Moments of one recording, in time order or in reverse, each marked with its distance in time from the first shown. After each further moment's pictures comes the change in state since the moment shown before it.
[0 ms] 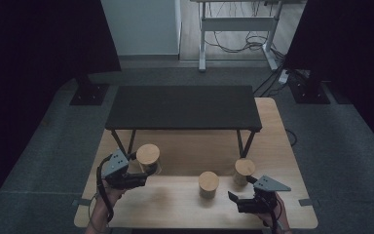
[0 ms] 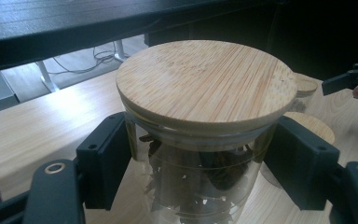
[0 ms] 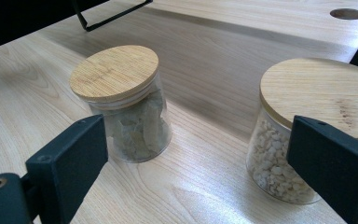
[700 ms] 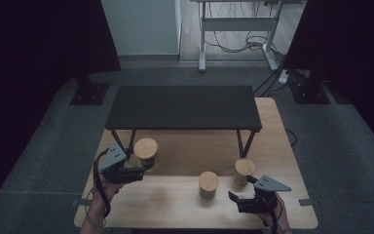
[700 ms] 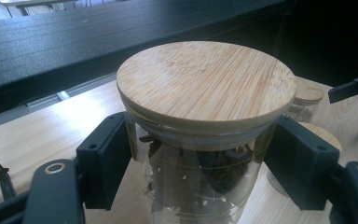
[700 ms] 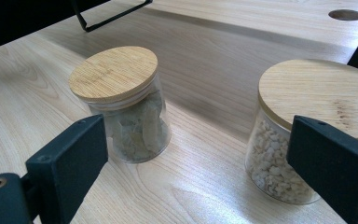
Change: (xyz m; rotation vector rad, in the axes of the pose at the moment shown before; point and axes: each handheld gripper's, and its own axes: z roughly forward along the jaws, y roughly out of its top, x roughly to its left) left arm 0.008 0.019 -0.004 0.001 0.016 0.017; right arm 0.000 0.000 -0.001 -0.002 -0.002 -0.001
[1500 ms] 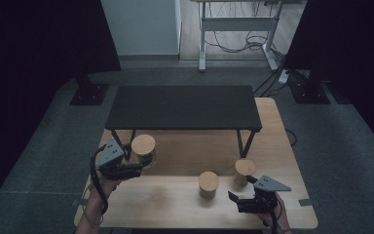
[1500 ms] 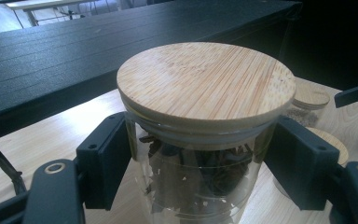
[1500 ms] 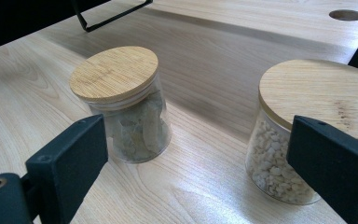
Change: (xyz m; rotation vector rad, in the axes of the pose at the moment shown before) left arm 0.007 0.009 -0.004 0.001 0.013 0.006; right arm 0.000 0.000 0.000 0.000 0.001 0.000
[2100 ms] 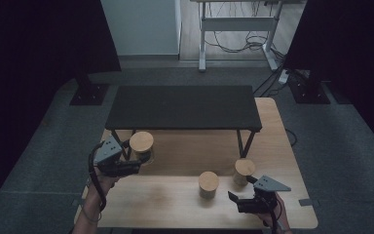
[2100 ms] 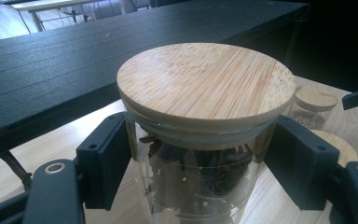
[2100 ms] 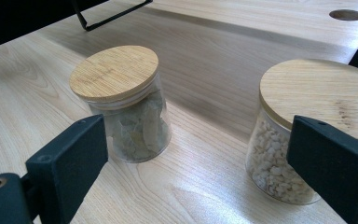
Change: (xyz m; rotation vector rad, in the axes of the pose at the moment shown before) left arm 0.008 0.006 -0.001 0.006 0.011 0.005; right arm 0.000 0.000 0.000 0.001 -0.002 -0.002
